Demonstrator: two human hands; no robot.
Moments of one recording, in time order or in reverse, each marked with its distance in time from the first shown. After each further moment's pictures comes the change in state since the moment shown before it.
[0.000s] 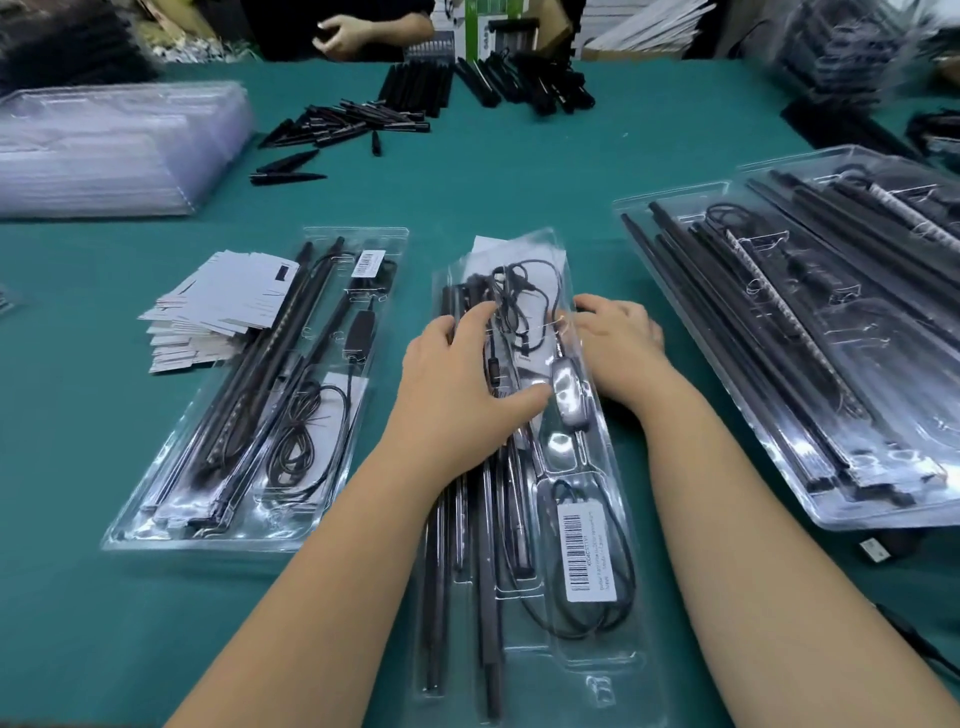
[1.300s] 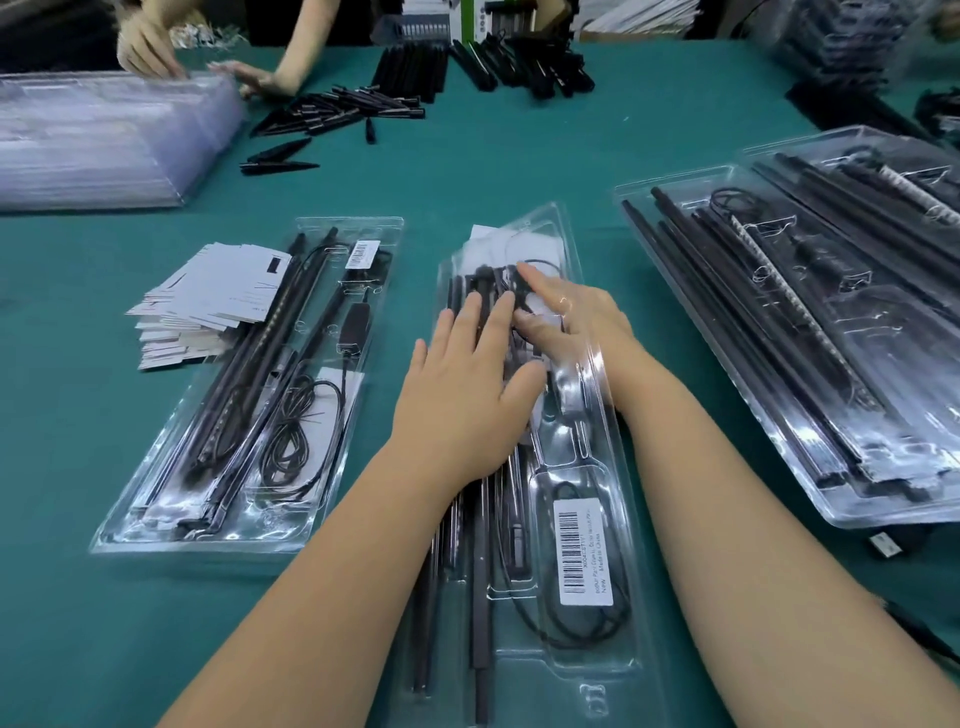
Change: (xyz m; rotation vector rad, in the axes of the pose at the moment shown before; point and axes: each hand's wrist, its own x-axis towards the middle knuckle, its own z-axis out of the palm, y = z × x) left_hand 0.001 0.004 0.010 0.222 -0.108 0.037; right_hand 0.002 -0.012 0.004 0.200 -0.057 -0.193
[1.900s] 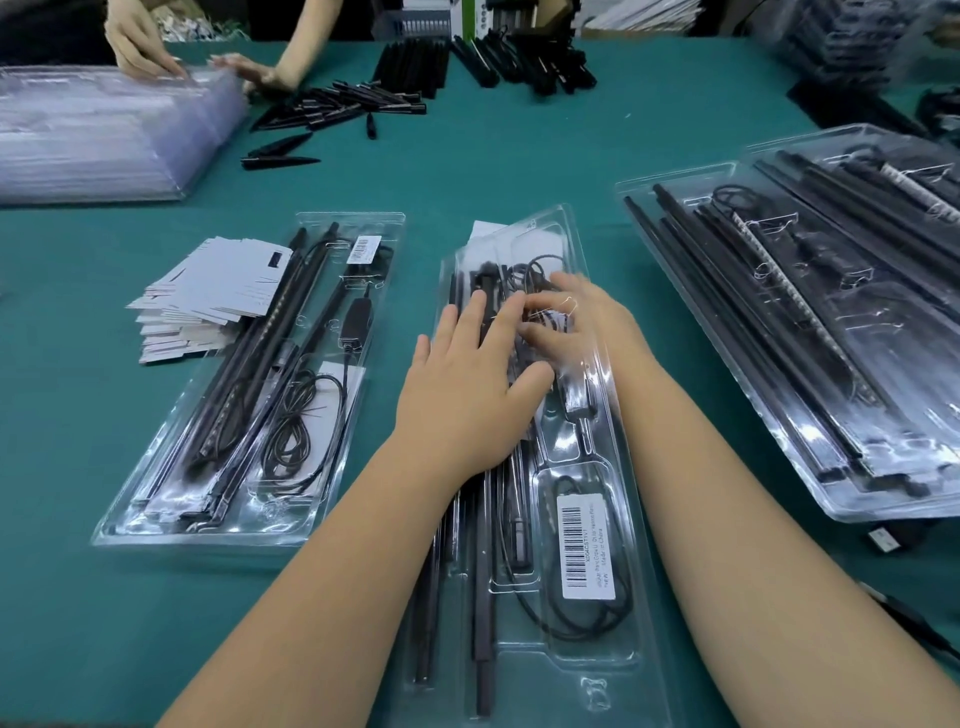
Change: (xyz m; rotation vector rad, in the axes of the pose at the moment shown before) left_hand 0.000 0.002 -0.001 0.014 -0.005 -0.003; right_hand -0.003 -0.005 0.003 -0.028 0.097 0.021
